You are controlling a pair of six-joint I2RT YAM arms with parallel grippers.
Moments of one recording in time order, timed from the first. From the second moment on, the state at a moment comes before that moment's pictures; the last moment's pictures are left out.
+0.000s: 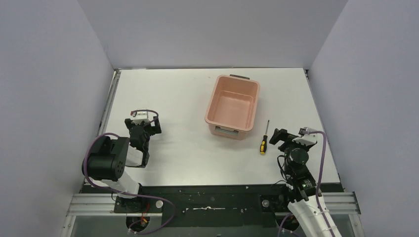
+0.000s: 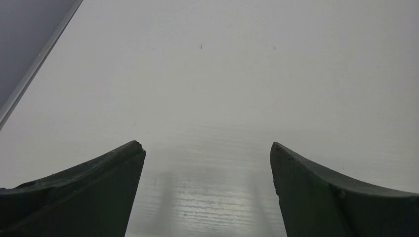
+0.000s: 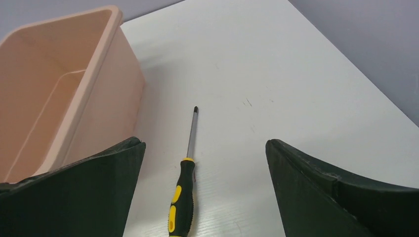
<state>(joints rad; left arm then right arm) -0.09 1.62 0.25 1.19 -0.20 -0.04 0.27 0.23 0.22 -0.11 0.47 0.28</state>
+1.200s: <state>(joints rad) -0.09 1.62 0.25 1.19 -0.20 -0.04 0.18 1.46 0.86 -0.56 0.18 0.37</state>
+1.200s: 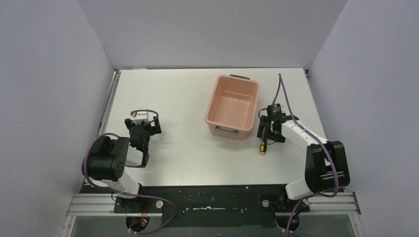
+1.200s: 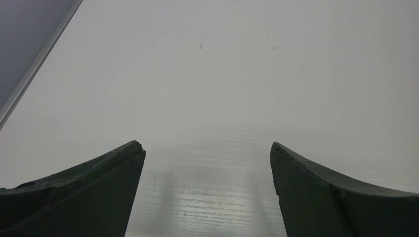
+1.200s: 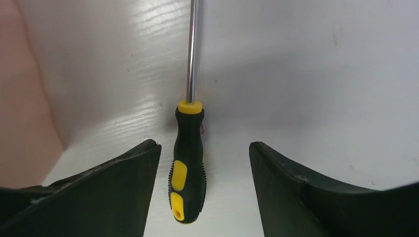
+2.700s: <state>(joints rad) -0.09 1.62 0.25 1.19 -0.20 -0.04 0.51 1.83 1.52 -0.74 0.24 0.46</state>
